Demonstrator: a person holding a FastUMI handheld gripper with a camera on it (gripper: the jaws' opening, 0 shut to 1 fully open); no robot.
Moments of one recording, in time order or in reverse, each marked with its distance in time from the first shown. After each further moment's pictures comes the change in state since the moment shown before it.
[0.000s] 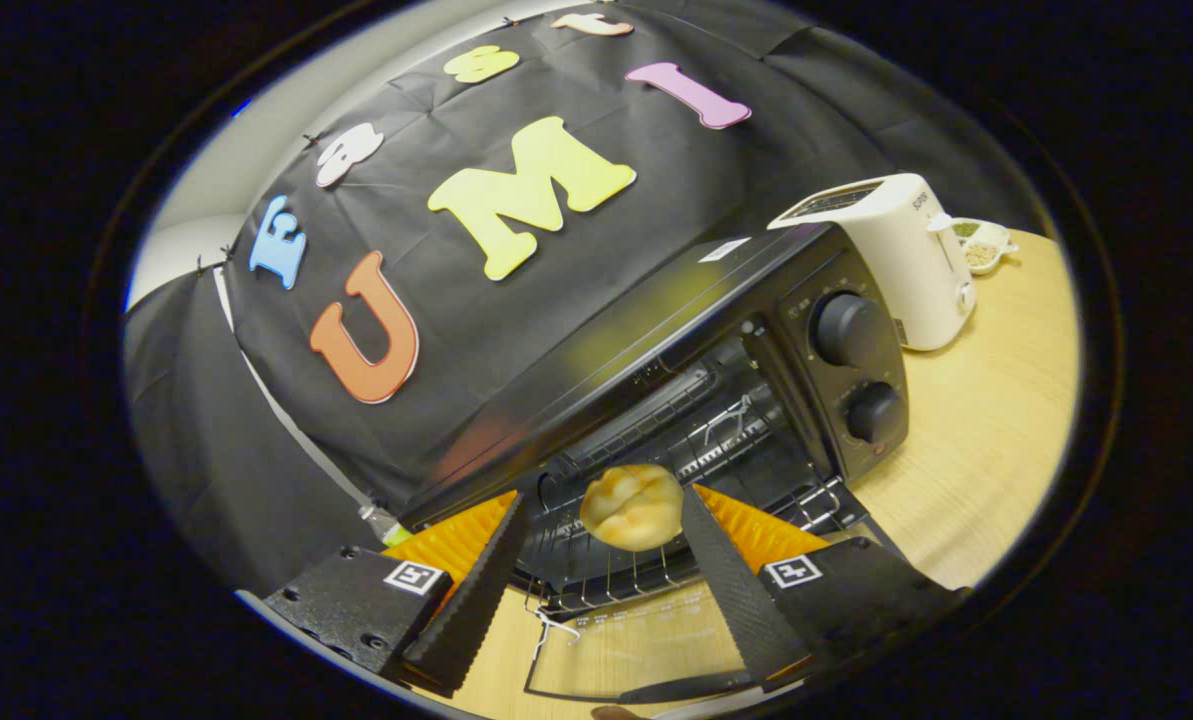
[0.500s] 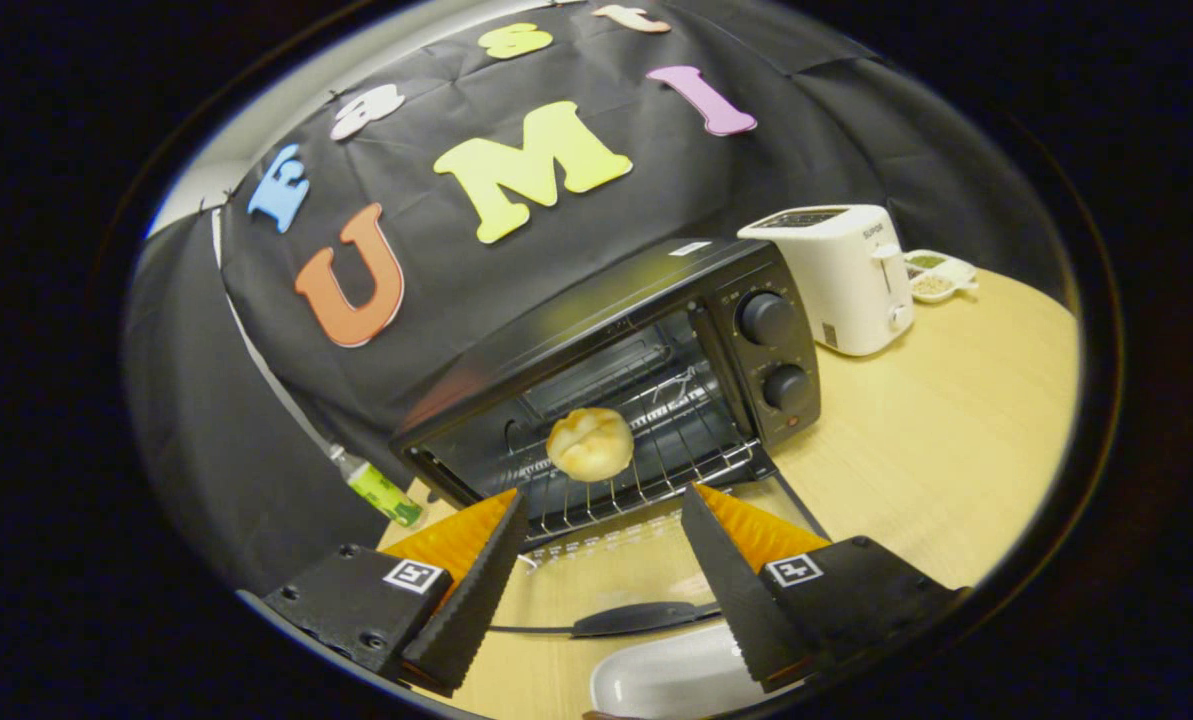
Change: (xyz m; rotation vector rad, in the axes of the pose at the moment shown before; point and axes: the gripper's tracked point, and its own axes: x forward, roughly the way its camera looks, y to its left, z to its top) arm -0.064 -0.018 -0.027 -0.189 0.093 -0.156
